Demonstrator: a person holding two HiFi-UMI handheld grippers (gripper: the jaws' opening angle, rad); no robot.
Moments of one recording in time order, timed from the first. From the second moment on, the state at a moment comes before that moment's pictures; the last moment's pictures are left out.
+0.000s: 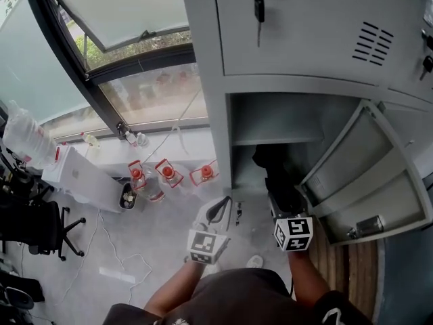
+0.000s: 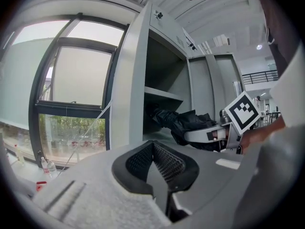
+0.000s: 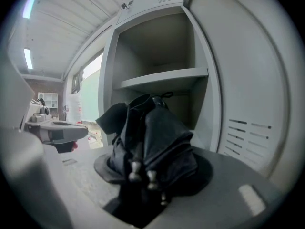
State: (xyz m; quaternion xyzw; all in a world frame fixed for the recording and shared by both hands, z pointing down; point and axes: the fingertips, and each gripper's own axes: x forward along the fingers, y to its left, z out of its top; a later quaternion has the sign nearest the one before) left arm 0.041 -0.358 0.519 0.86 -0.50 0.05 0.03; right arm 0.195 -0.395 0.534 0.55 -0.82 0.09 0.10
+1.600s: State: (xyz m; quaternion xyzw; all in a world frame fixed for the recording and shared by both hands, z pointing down) left arm 0.024 -0.353 0.533 0.86 -0.51 0.05 0.05; right arm 0.164 -0.542 0.582 0.54 -0.78 0.14 0.28
